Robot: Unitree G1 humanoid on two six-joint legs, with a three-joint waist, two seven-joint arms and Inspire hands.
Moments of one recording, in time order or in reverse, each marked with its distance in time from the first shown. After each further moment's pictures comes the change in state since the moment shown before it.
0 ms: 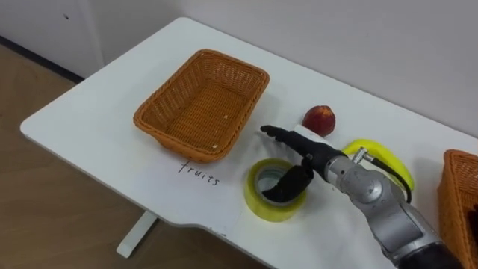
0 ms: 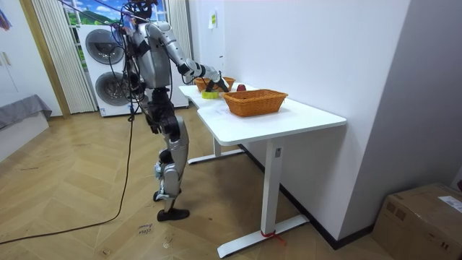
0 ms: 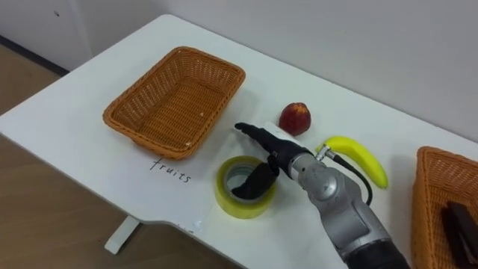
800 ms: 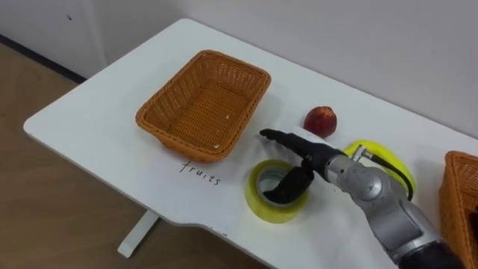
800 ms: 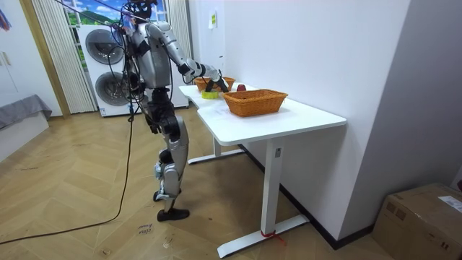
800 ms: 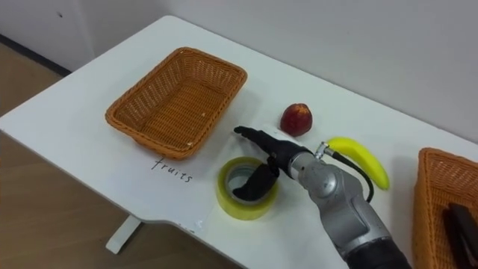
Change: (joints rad) left arm -0.006 0.000 0.004 0.002 0.015 0.009 -0.009; right arm -0.003 -0.001 -0.006 -0.037 -0.077 0.043 0.086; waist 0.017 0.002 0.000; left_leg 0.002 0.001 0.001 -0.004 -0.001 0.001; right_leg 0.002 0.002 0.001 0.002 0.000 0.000
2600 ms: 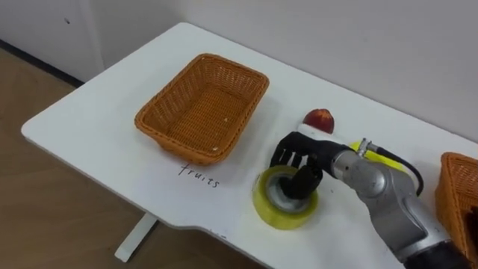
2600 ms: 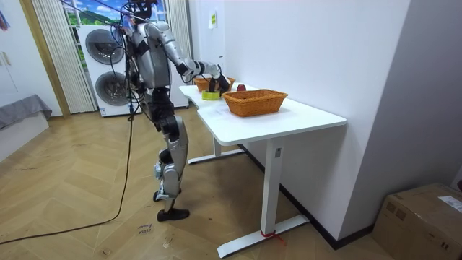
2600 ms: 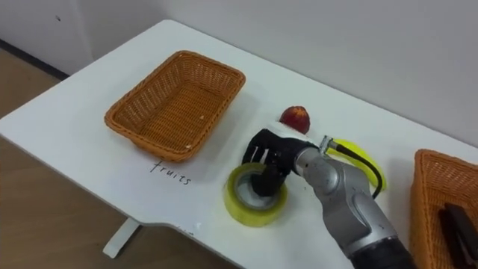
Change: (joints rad) left arm -0.047 0.007 0.002 0.010 0.015 0.008 0.030; right arm 0.053 -0.046 -0.009 -0.181 -0.162 0.062 0.080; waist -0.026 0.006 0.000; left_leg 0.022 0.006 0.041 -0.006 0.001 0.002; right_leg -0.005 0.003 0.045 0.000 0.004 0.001
